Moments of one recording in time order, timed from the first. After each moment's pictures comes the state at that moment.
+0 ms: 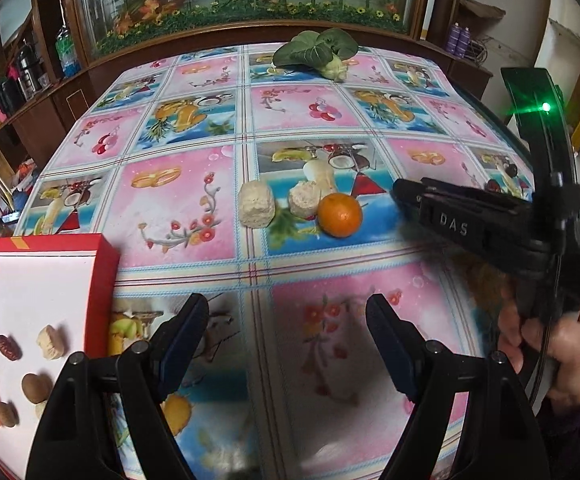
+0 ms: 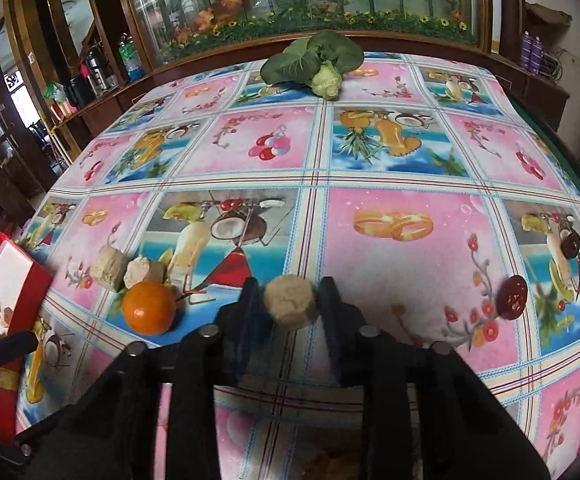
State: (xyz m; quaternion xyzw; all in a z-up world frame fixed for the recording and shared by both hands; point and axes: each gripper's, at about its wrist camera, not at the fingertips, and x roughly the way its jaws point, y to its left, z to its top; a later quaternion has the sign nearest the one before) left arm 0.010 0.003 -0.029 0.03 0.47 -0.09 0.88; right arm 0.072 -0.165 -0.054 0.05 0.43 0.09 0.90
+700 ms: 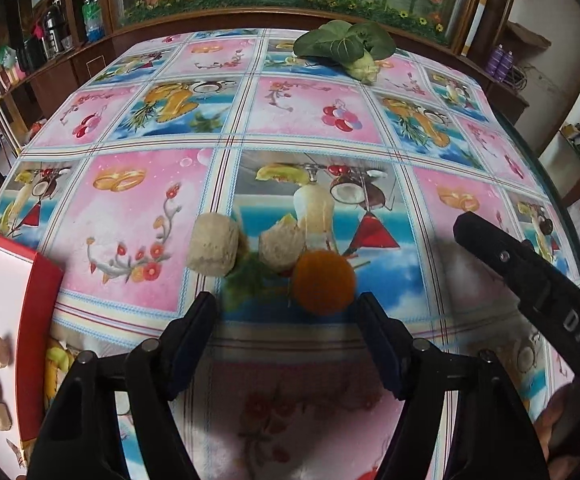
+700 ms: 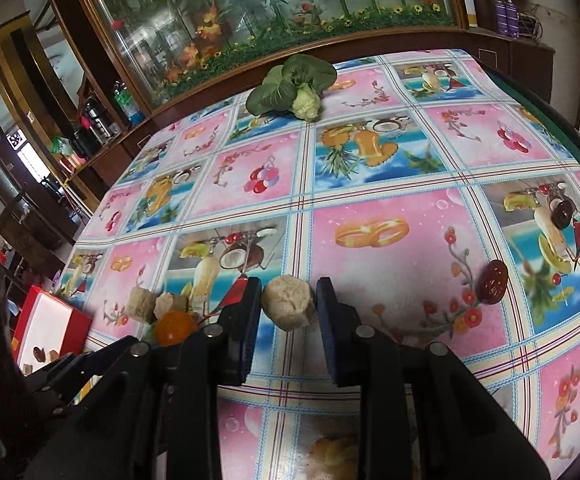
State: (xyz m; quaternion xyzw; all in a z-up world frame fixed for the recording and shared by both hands) left arm 0.064 -0.027 -0.051 -0.03 0.48 -0.03 0.87; right arm 0.064 -0.194 -0.035 0.15 0.40 0.10 0.90
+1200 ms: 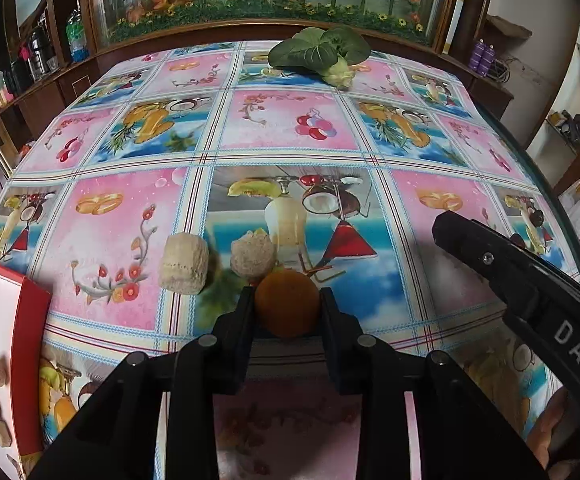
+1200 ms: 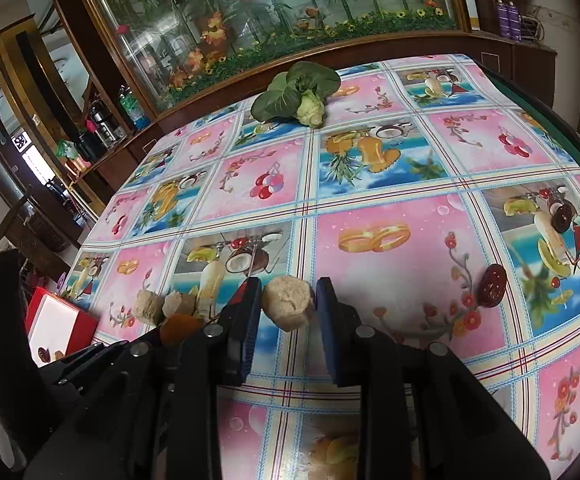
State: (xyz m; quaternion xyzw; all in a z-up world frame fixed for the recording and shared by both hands) left arm 0.064 -0.036 -0.049 -0.01 0.47 -0.06 0.88; right arm 0.061 -0.197 -0.031 0.15 0.40 0.10 0.90
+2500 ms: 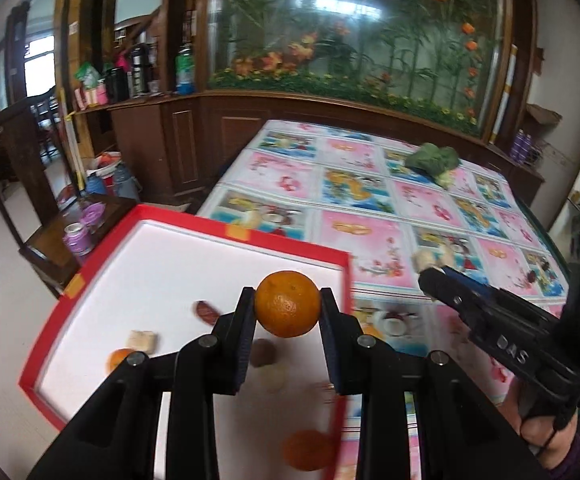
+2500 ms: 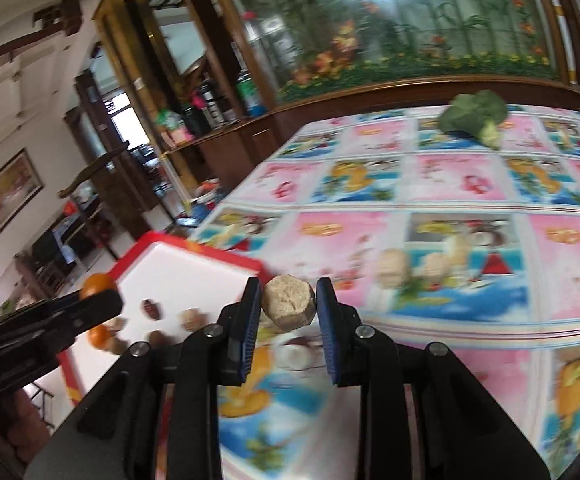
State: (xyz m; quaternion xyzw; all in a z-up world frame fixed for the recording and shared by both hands) left arm -0.070 0.175 0.028 -0.06 0.34 0.04 0.94; right arm -0.011 -0.029 -0.005 0.11 0.33 0.28 0.90
